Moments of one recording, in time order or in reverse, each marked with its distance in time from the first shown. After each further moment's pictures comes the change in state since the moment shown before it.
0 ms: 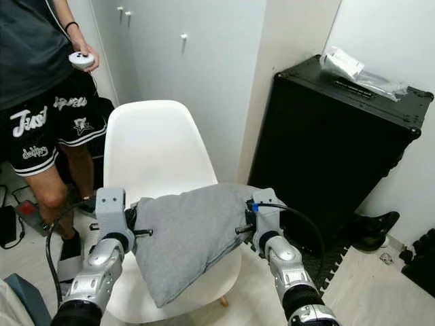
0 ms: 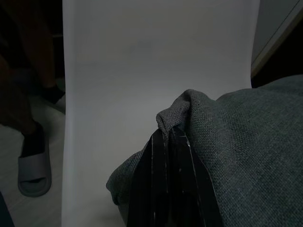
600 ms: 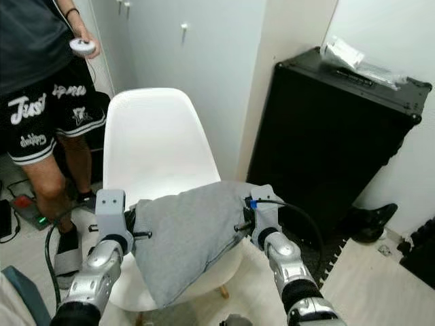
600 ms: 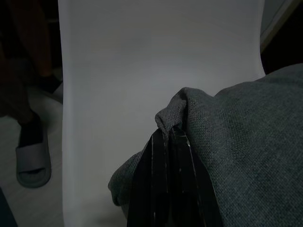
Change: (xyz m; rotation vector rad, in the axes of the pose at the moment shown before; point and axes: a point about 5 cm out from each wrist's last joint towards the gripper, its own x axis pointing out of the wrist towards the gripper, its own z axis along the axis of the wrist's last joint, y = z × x) left arm -0.002 0.001 -0.005 0.018 0.017 -0.001; right arm 0.003 0.000 0.002 -0.007 0.013 0.021
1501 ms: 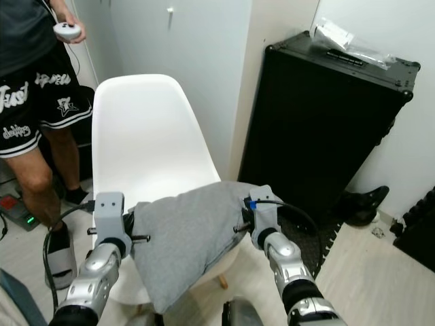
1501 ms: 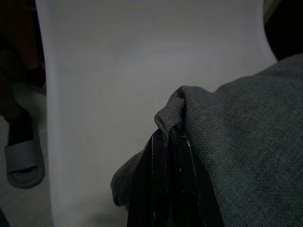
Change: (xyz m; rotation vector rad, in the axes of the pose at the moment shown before) left arm -0.002 0.003 -0.003 0.009 0.008 -0.002; right arm 0.001 0.002 0.001 -0.015 -0.008 0.030
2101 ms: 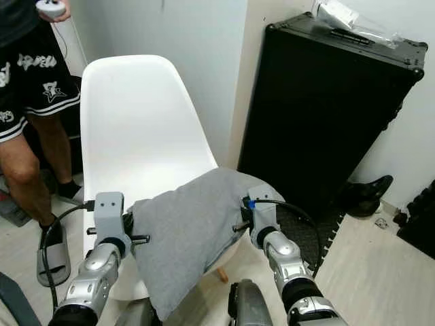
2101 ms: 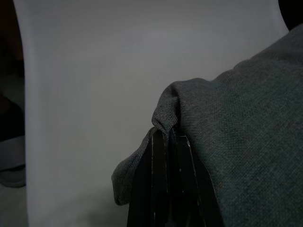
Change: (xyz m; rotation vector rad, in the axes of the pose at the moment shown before) left arm -0.001 0.001 -0.002 0.001 0.006 0.002; right arm 0.000 0.001 0.001 -0.003 -0.001 0.025
